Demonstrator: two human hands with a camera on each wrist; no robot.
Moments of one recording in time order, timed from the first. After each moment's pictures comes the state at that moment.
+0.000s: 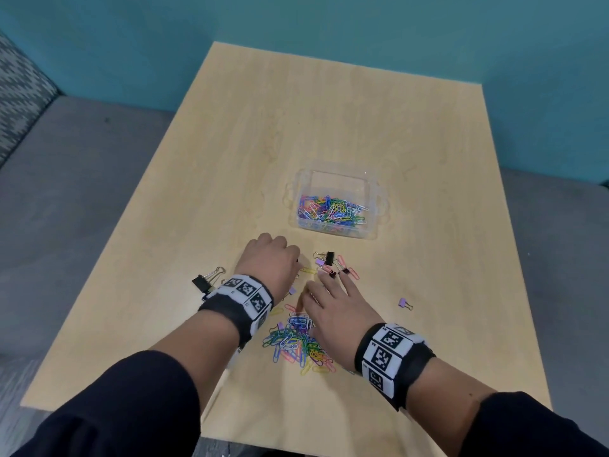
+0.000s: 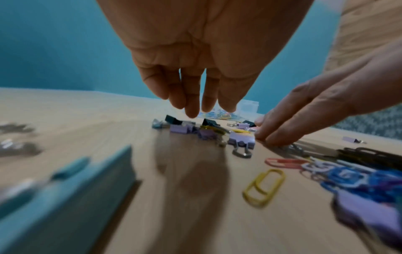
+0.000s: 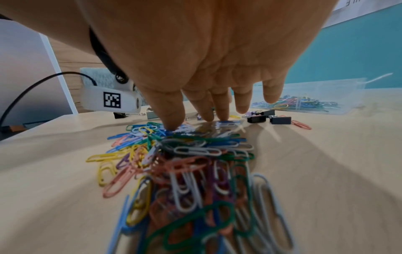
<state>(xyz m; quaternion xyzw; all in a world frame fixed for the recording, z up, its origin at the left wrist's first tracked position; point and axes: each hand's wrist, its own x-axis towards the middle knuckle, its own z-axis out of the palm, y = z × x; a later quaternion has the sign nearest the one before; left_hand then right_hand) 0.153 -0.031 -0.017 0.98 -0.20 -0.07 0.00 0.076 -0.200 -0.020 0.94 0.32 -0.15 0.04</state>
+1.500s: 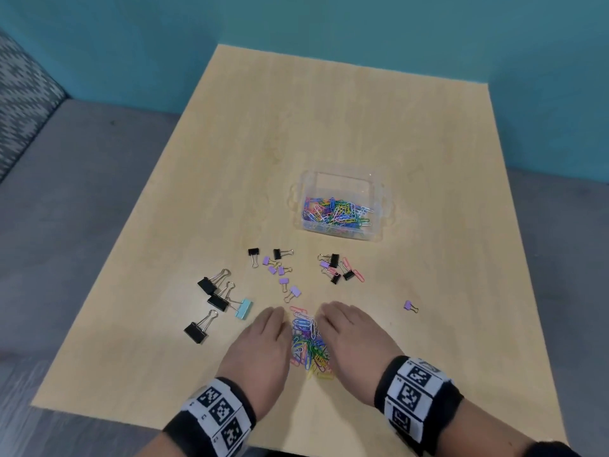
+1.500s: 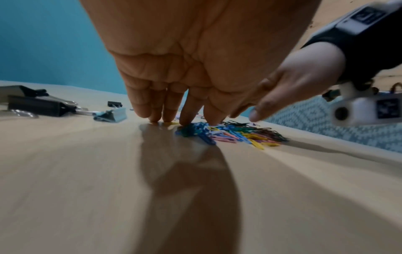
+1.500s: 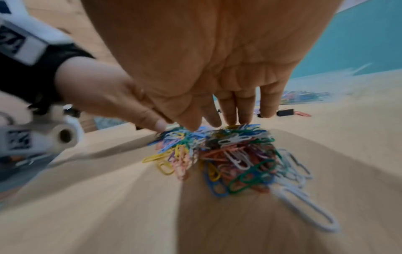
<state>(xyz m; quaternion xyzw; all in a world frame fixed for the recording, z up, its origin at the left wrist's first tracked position) 0.025 -0.007 -0.040 0.96 -0.23 -0.17 0.04 0.044 -0.211 -0.015 0.94 0.29 -0.19 -0.05</state>
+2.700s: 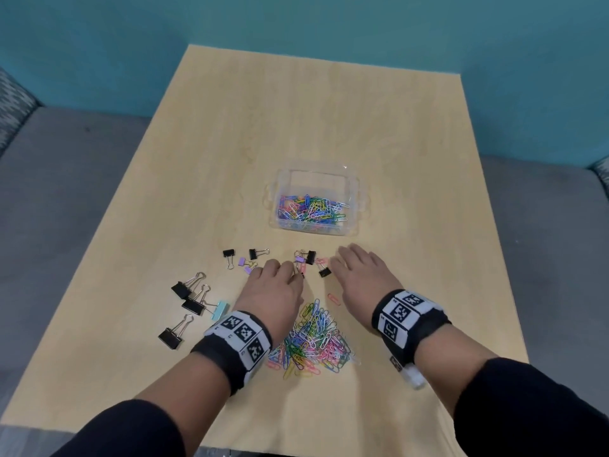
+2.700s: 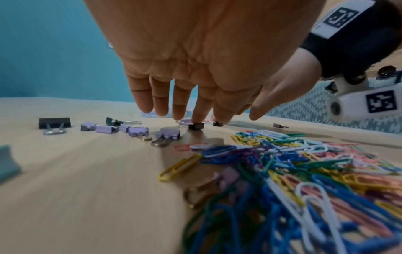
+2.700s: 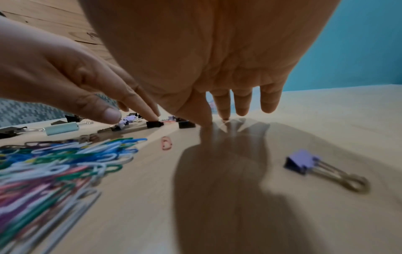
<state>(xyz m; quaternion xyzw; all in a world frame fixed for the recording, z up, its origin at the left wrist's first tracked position) 0.105 -0.064 -0.015 0.96 -0.25 -0.13 -0.03 0.115 -0.264 0.000 0.96 0.18 -0.21 0.01</state>
